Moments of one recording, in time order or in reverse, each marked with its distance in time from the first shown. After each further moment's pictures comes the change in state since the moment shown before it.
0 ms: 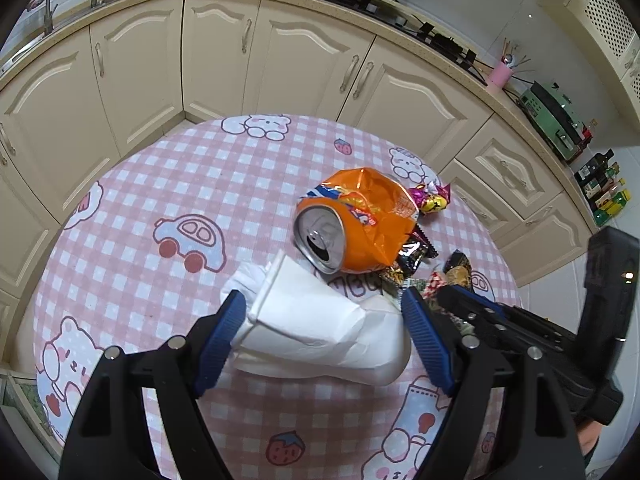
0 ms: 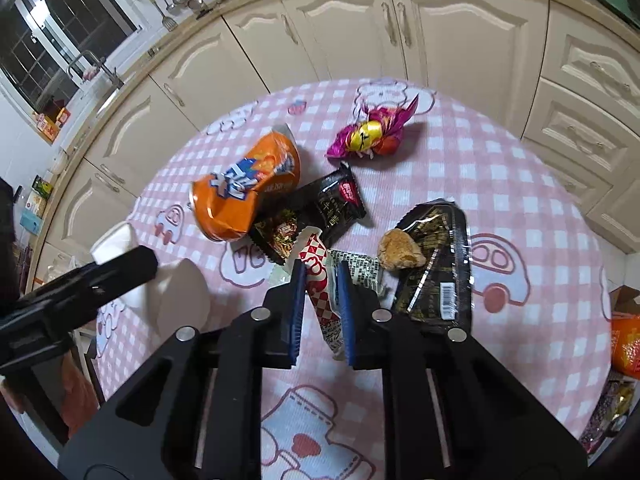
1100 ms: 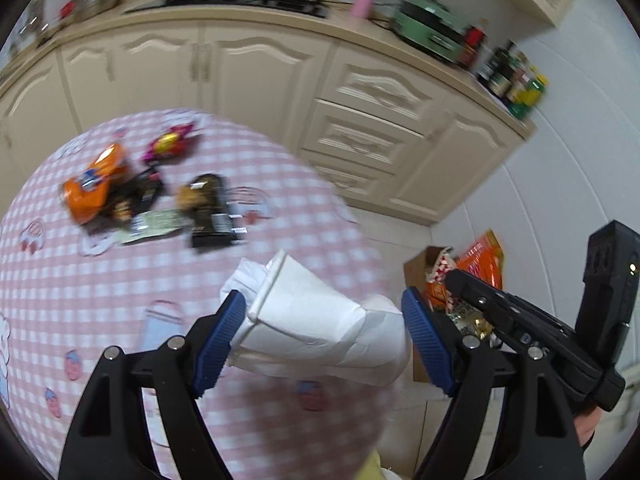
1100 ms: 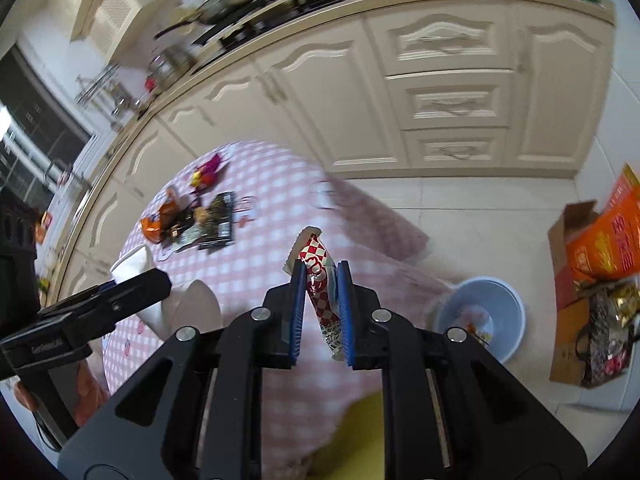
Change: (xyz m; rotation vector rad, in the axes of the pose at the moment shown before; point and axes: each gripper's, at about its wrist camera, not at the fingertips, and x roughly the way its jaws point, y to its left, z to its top) left arm -0.020 -0.230 -0.105 0.339 0.079 -0.172; right arm -0.176 -0.171 -0.128 0.318 -0.226 -0.094
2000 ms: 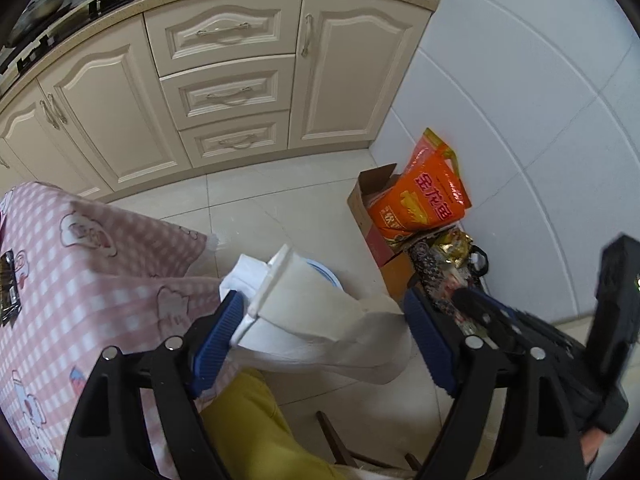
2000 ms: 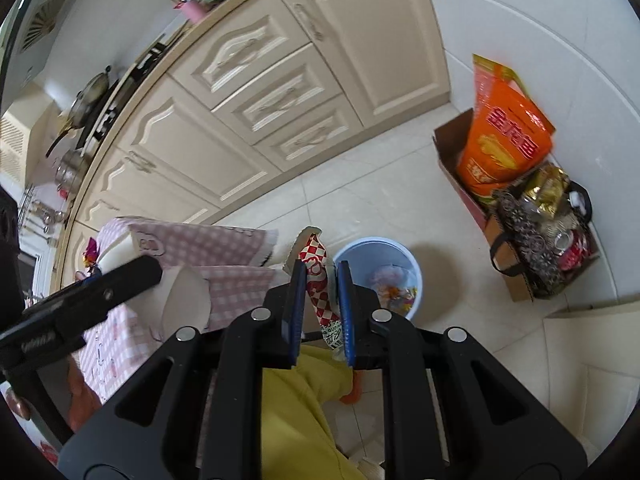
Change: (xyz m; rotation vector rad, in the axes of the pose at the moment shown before) left arm 0.139 -0.240 -0.028 0.357 0.197 -0.033; right arm -0.082 -0.234 -0.071 0.421 -0.063 -0.195
